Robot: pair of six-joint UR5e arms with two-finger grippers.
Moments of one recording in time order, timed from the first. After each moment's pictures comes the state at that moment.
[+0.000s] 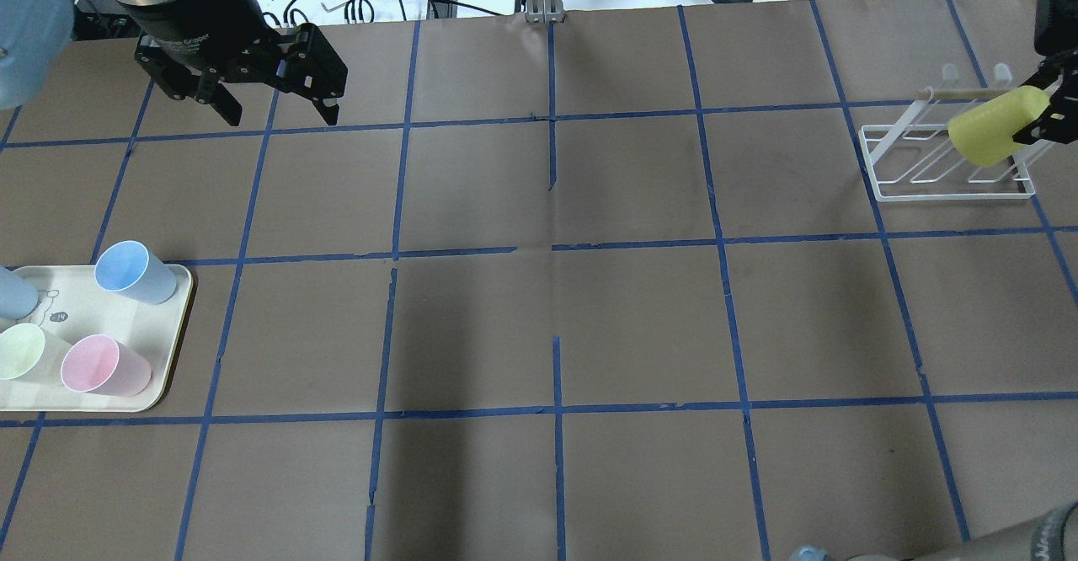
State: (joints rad) left arm -1.58 -1.60 -1.46 -1.58 1.56 0.04; right arm 1.01 -1.34 1.57 -1.91 -1.50 -1.79
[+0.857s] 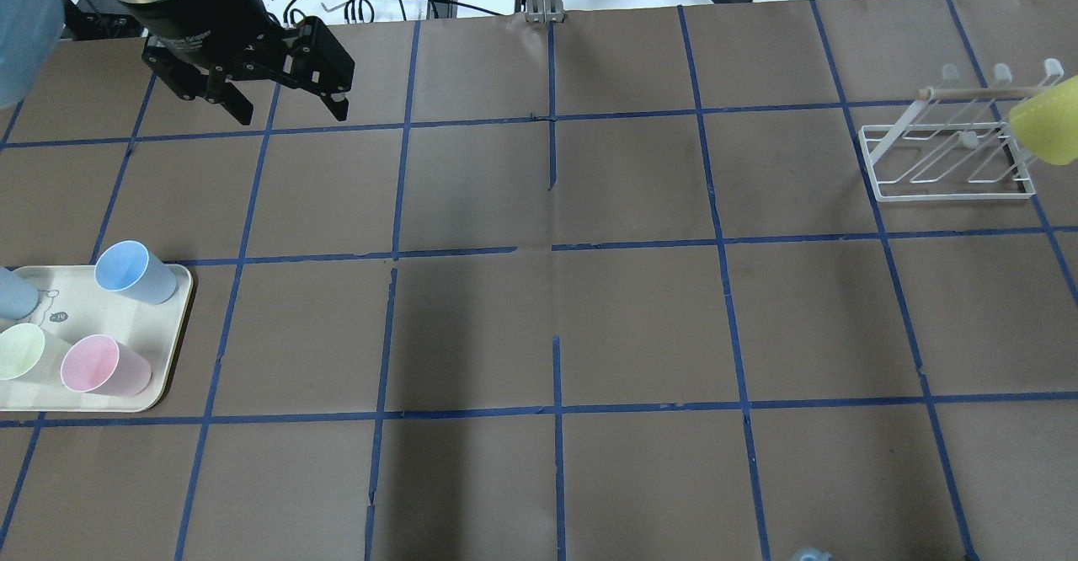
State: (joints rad) left arm -1.58 -1.59 -1.46 -1.58 1.51 0.04; right arm 1.02 -1.51 1.48 -1.58 -1.50 -1.79
